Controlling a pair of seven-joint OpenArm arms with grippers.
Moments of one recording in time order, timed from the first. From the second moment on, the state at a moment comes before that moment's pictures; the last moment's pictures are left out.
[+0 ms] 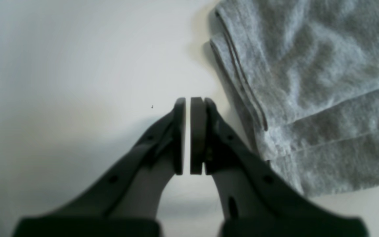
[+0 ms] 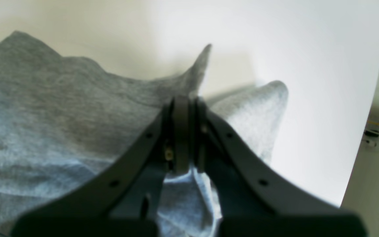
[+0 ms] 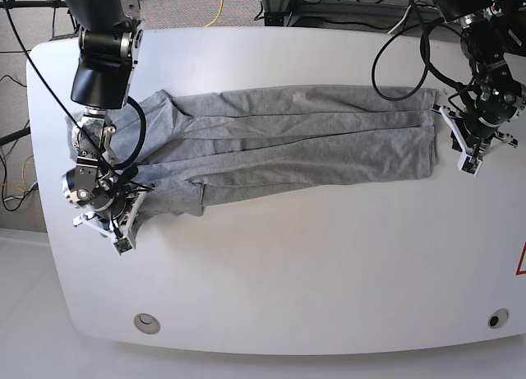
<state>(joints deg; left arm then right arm) 6.1 -14.6 -29.2 98.0 -1.3 -42.1 51.9 21.2 14.4 11.6 68.3 -8.3 33.3 -42.9</state>
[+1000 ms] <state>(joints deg) 6.1 -14.6 -29.1 98.0 -1.3 -42.1 51.9 13.5 15.9 11.5 75.0 -7.9 33.2 -48.2</state>
